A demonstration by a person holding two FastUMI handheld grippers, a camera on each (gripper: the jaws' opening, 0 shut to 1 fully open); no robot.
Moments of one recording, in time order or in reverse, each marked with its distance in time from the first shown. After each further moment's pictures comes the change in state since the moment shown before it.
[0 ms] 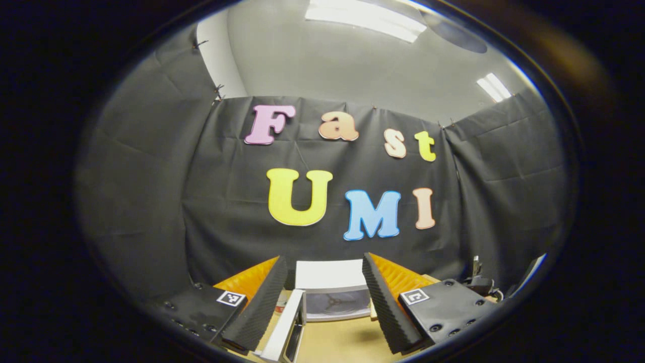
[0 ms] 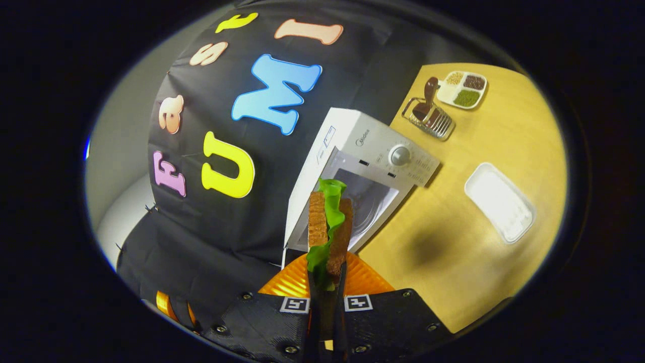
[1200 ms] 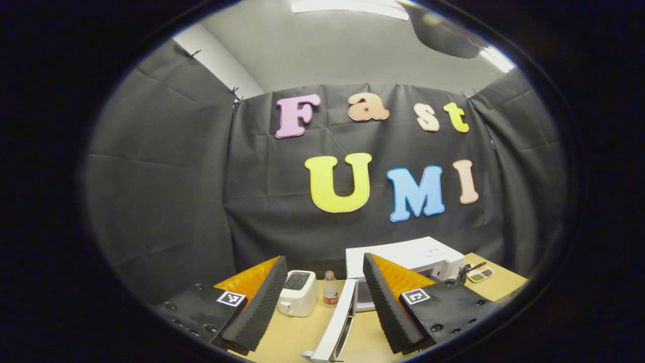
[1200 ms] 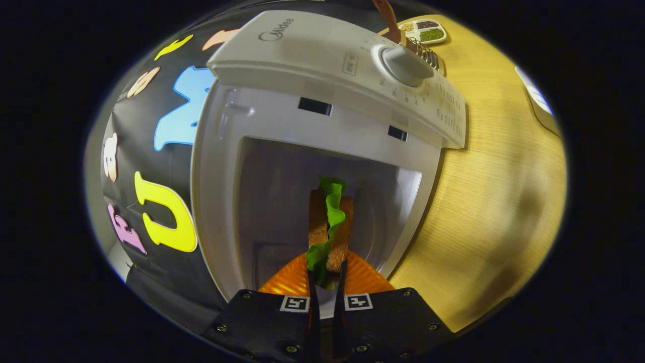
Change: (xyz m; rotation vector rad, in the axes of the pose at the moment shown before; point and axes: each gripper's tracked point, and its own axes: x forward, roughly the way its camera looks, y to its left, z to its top) left arm 0.003 0.067 -0.017 0.143 0.123 0.218; right arm 0.239 -0.063 0.015 0.264 -0.251 -0.129
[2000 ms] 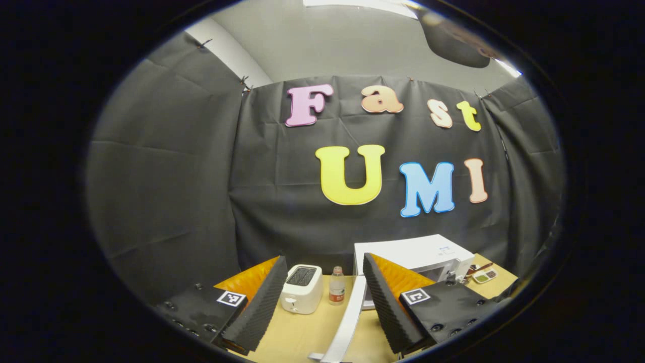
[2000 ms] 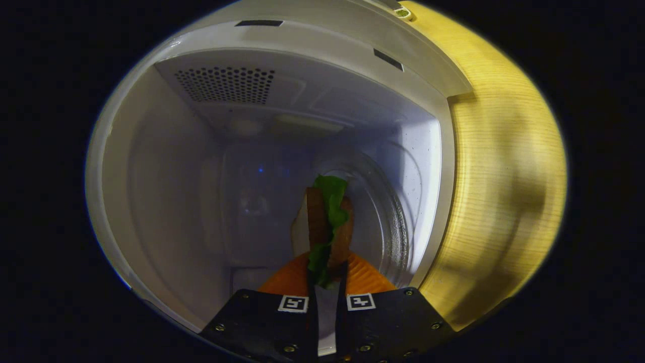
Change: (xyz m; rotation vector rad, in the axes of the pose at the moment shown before) left arm 0.025 0.025 -0.024 -0.056 0.043 0.023; right arm 0.069 -0.012 -0.016 0.096 -0.094 -0.082
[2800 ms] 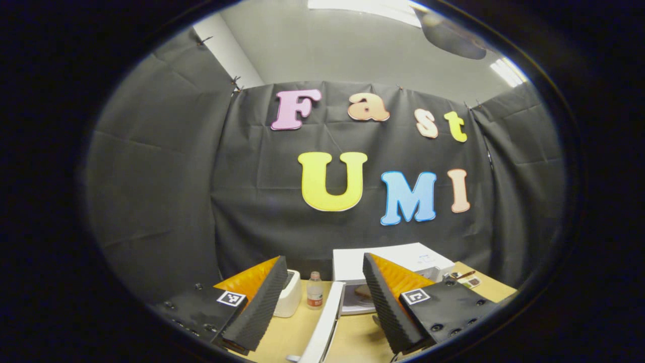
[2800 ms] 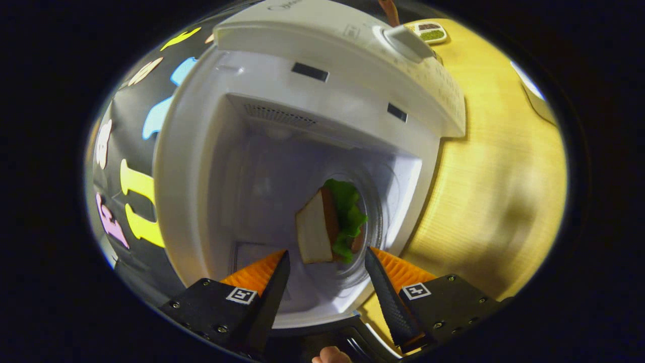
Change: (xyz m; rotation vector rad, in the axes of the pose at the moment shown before) left arm -0.003 -0.040 0.007 -0.058 -0.056 -0.109; right arm -0.085 -0.010 0.015 -0.239 0.088 0.021
